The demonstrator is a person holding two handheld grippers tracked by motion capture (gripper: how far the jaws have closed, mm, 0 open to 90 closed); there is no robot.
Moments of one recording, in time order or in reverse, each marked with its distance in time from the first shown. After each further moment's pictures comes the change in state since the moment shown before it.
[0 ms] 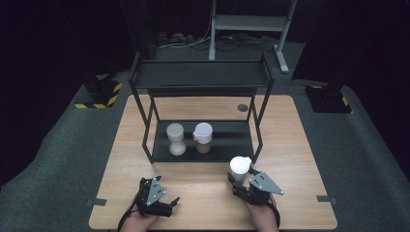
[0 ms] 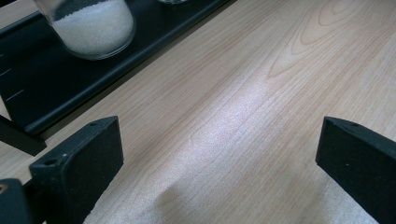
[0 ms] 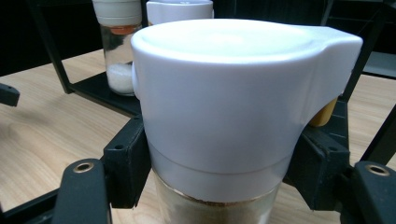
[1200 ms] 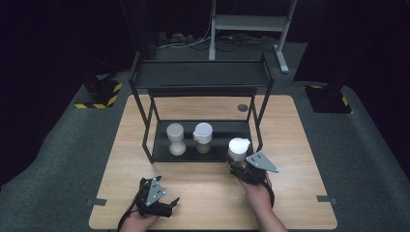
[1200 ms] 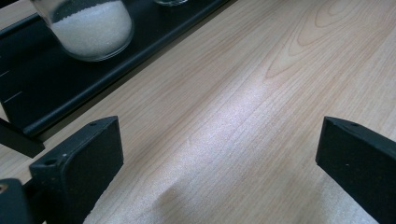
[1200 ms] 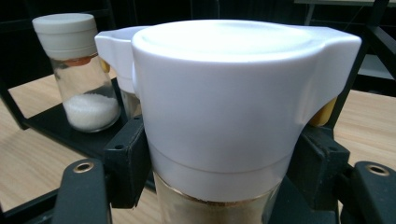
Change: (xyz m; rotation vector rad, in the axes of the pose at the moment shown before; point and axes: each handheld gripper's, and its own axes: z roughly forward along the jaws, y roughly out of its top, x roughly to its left) left arm 0.000 0.000 -0.001 -0.006 -0.008 0.004; right arm -0.020 0.032 0.043 -0.011 -0.058 0.030
